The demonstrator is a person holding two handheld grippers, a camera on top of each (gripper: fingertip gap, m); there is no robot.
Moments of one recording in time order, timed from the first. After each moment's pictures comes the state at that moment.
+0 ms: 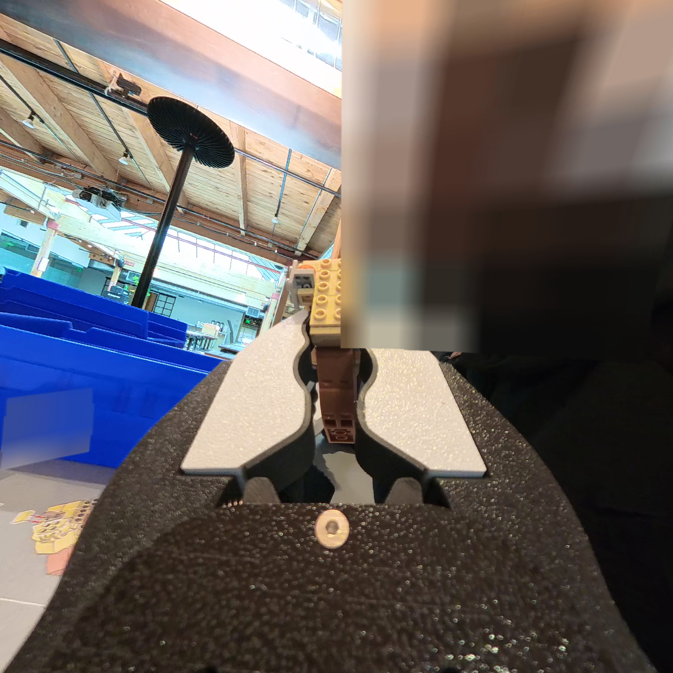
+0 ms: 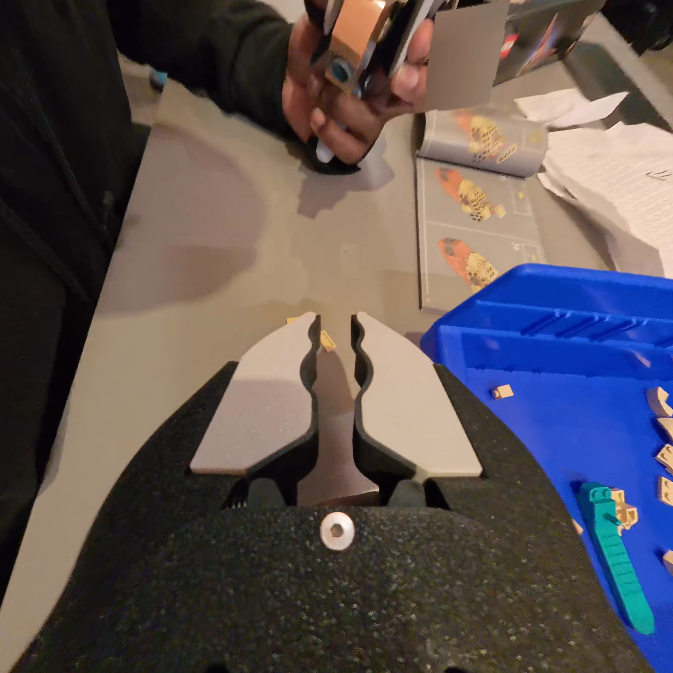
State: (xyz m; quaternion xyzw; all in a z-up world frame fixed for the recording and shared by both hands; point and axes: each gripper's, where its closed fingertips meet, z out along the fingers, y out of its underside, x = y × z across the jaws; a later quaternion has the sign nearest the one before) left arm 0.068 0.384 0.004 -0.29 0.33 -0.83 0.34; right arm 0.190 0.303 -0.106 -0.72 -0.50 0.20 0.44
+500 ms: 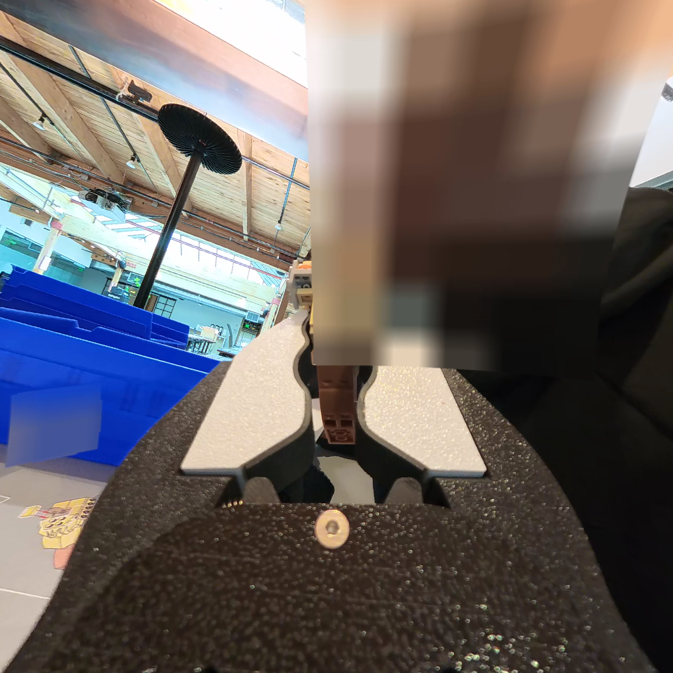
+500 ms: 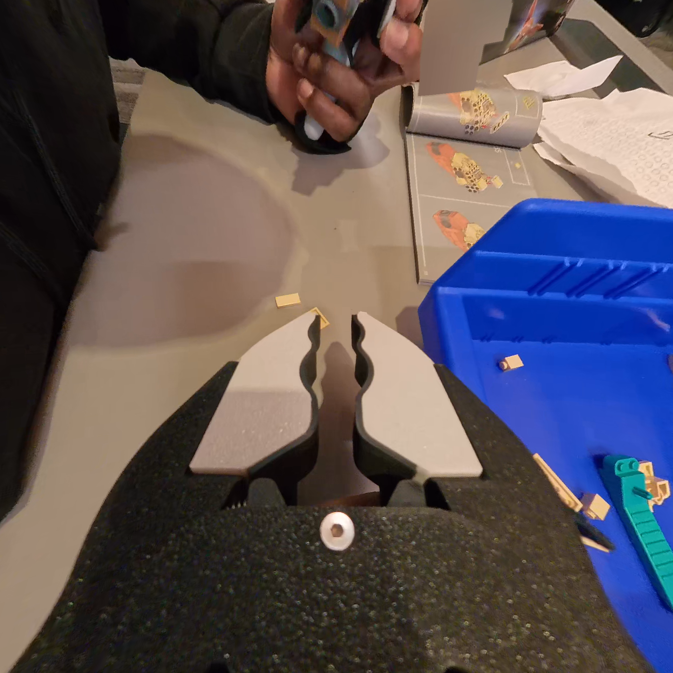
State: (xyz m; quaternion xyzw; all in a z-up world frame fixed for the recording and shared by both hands) left arm 0.068 0.393 0.003 -0.29 0.32 -0.84 0.33; right arm 0.202 0.306 -0.124 -0.73 -0.47 0.21 0.44
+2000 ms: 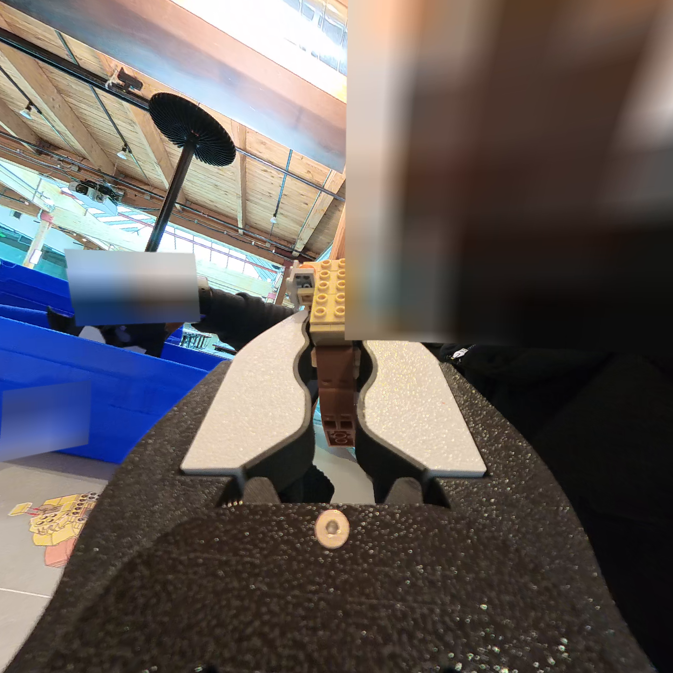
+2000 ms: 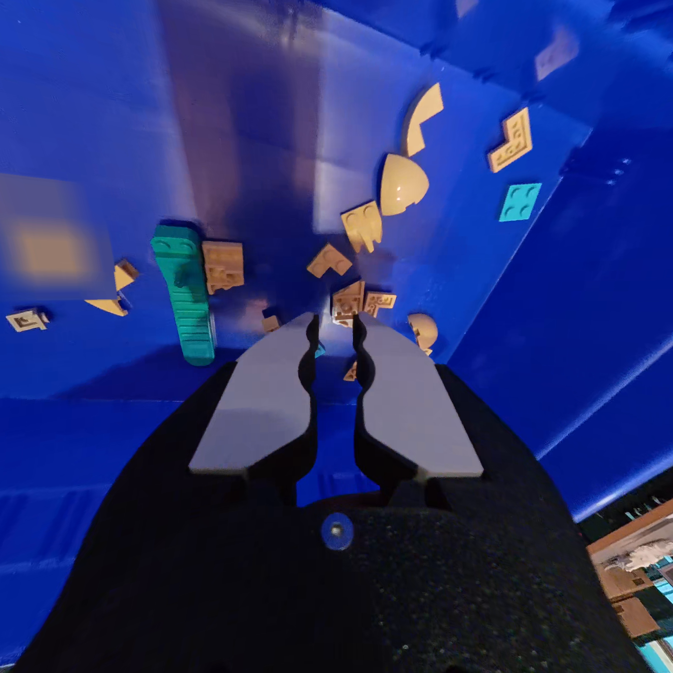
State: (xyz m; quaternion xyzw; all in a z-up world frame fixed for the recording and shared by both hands) left arm 0.066 0.388 0.002 -0.29 0.32 -0.84 0.33; right arm 0.398 0.475 -0.160 -0.77 -0.63 -0.09 0.03
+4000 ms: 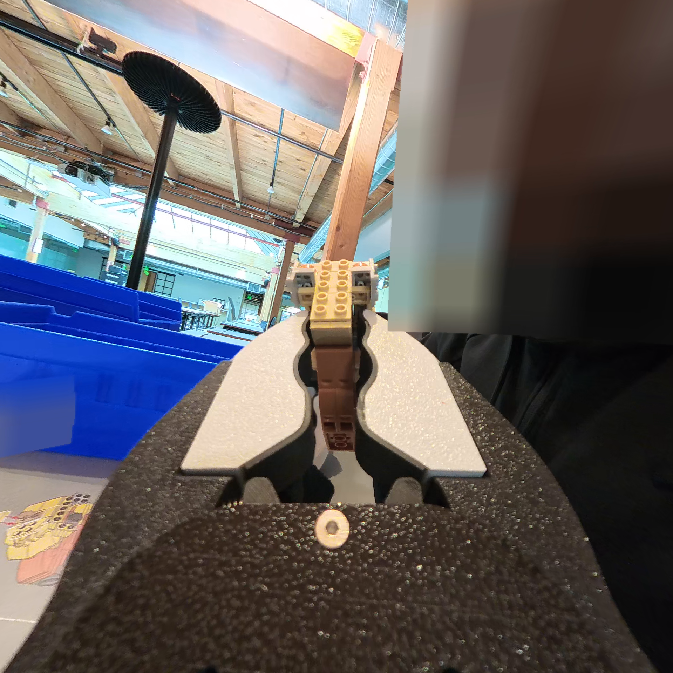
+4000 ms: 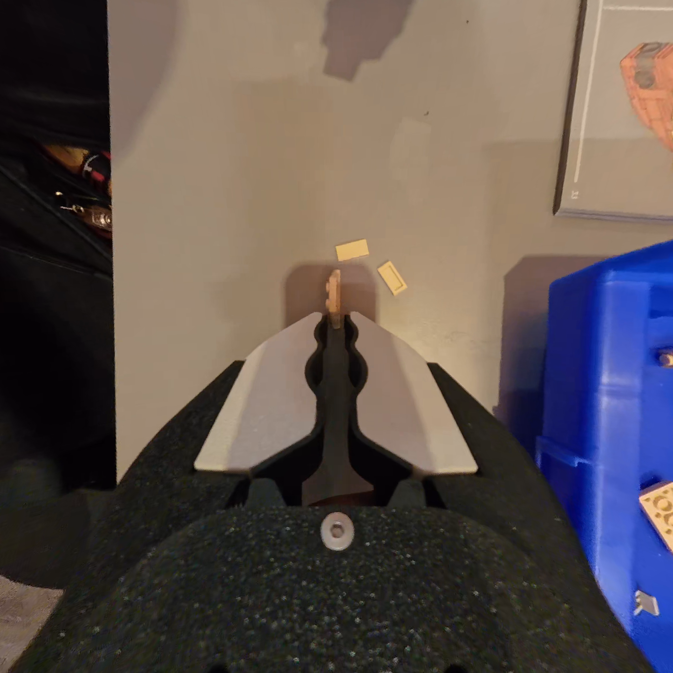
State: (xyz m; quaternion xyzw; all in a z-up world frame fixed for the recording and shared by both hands) left arm 0.080 0.362 -0.002 -0.30 0.38 -0.81 0.34; right arm 0.187 0.274 -0.168 -0.81 -0.51 0.20 0.22
